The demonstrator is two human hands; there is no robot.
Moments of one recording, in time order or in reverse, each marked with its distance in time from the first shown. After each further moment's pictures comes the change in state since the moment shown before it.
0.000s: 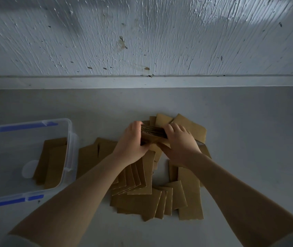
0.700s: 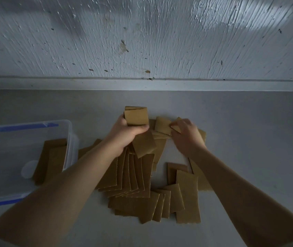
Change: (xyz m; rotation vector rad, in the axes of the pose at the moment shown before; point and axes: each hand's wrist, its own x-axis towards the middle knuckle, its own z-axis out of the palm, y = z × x) left_hand 0.020 0.029 -0.045 -0.773 -0.042 -0.645; right_hand 0.015 0.009 -0.027 0.350 0.005 0.318
